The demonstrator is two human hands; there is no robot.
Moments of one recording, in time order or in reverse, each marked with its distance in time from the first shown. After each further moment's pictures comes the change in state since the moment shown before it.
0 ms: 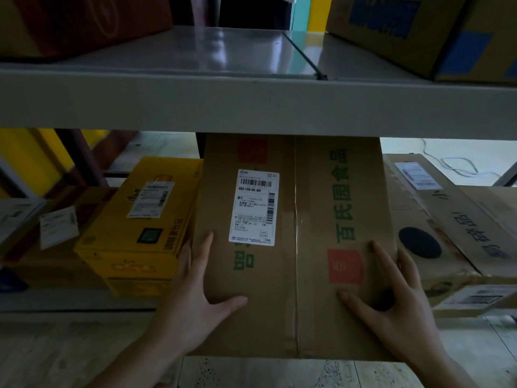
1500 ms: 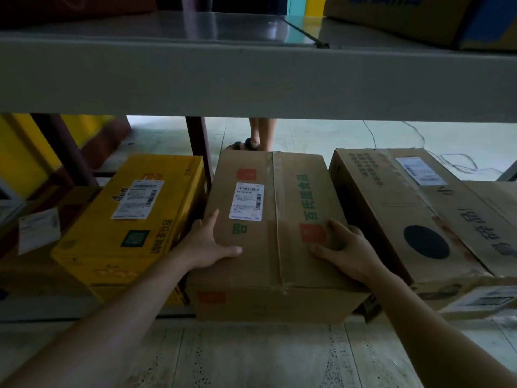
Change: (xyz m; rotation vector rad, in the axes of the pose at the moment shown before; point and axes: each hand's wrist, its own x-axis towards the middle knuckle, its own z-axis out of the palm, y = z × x) left_hand 0.142 -0.014 0.022 0.154 -0.264 -0.210; right_hand 0.133 0.043 0.067 -0.119 -0.318 0.200
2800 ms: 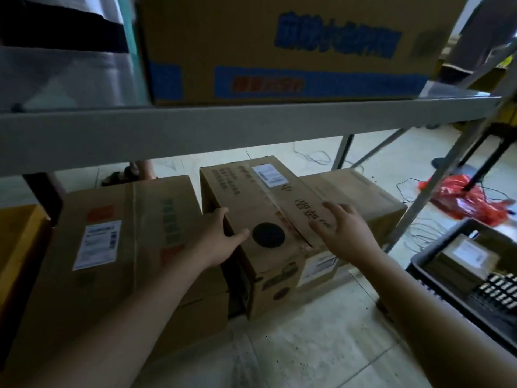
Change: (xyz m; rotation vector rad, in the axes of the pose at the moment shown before) left_hand -0.030 0.244 0.134 -0.137 -0.182 0.453; right_hand -0.110 0.101 -0.201 -0.247 0.518 0.161
